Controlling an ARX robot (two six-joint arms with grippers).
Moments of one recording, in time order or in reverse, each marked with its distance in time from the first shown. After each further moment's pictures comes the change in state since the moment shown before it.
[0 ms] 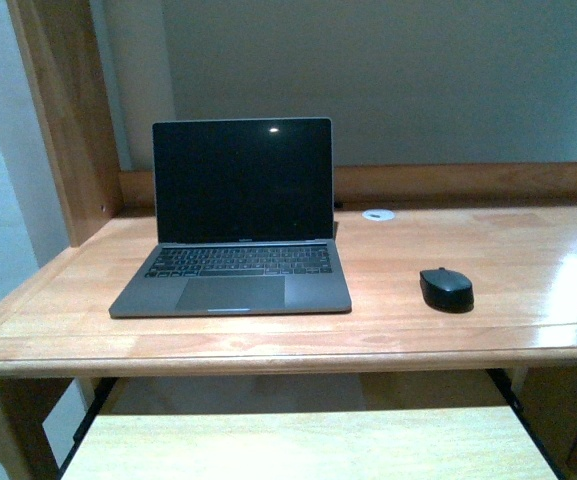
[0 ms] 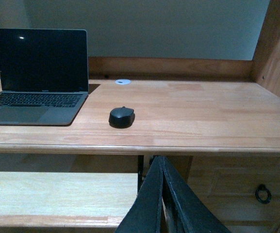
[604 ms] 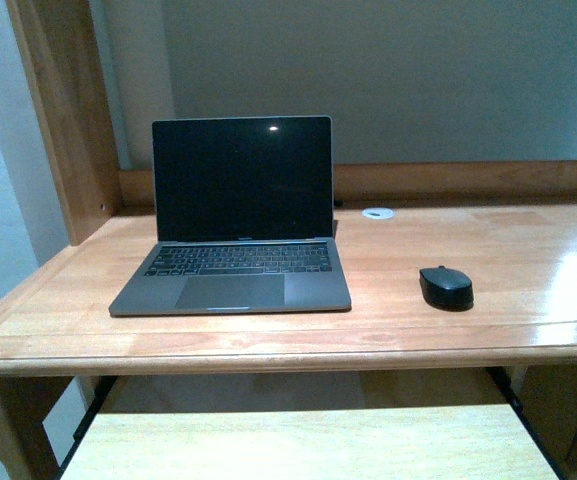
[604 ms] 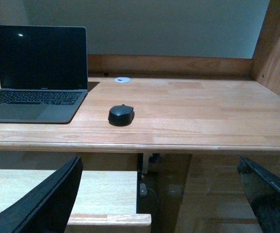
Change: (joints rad) left arm 0.000 0.000 0.000 0.000 0.000 0.000; right arm 0.000 0.000 0.000 -0.001 0.000 -0.002
